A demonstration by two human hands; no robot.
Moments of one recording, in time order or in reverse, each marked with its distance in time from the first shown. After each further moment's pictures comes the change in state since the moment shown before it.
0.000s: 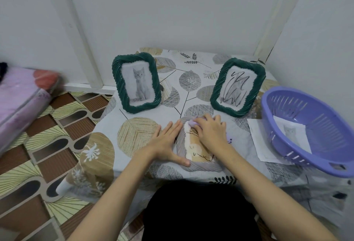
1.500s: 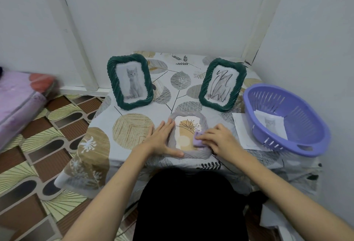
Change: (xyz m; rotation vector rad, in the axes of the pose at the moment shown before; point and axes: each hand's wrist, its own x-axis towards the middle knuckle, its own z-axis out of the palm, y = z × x) left_hand -0.010 0.020 0.010 -0.027 0.044 -0.091; right_hand -0.066 0.063 -0.032 0.254 0.020 -0.412
